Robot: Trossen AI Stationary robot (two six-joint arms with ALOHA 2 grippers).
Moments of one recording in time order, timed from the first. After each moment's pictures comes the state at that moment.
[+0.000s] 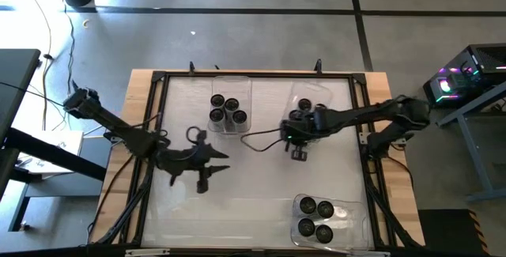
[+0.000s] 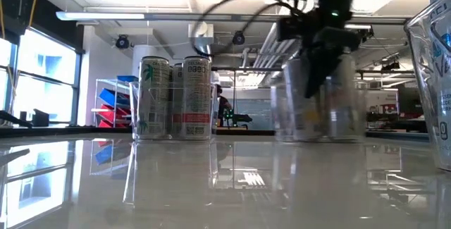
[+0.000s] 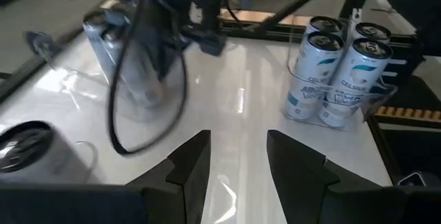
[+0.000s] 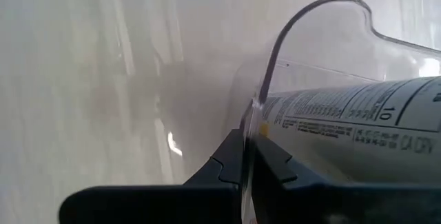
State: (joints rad) left arm -0.54 1.19 0.93 -0.25 -0.58 -0.33; right arm 0.03 1.58 1.12 -0.82 0.18 0.08
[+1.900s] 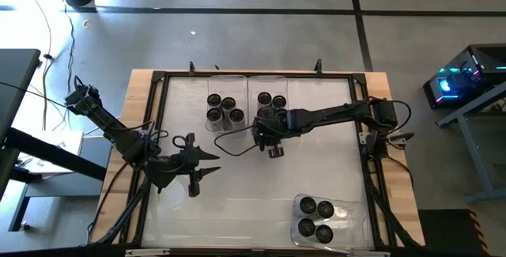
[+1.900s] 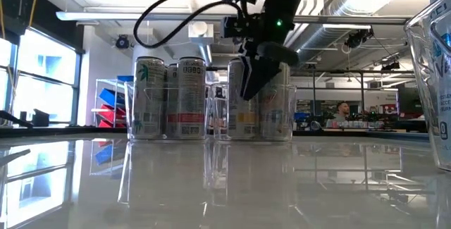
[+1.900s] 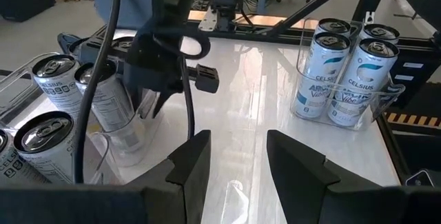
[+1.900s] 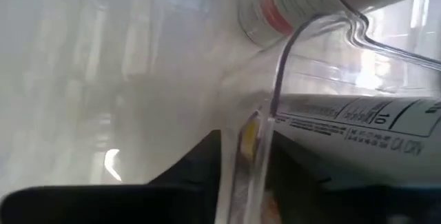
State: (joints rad) left arm -0.67 1.15 0.93 -0.34 -0.77 -0.42; right arm -0.01 1.88 1.42 -0.71 0.24 -0.30
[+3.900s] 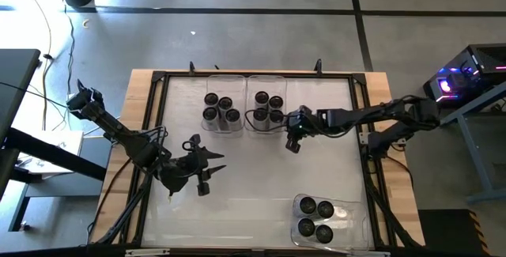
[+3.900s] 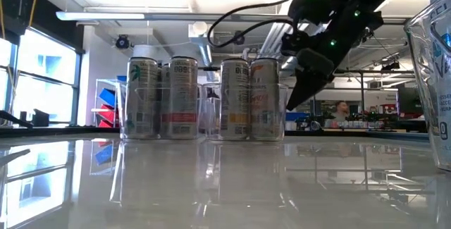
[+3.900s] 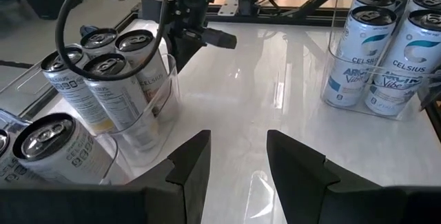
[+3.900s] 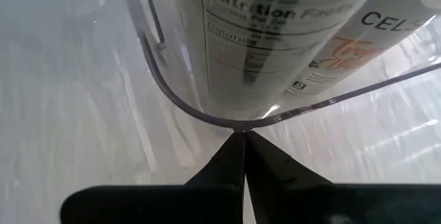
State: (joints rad) left arm -0.63 1.24 0.93 -0.34 -0.81 -0.42; right arm -0.10 1.46 0.77 -0.23 0.17 0.17
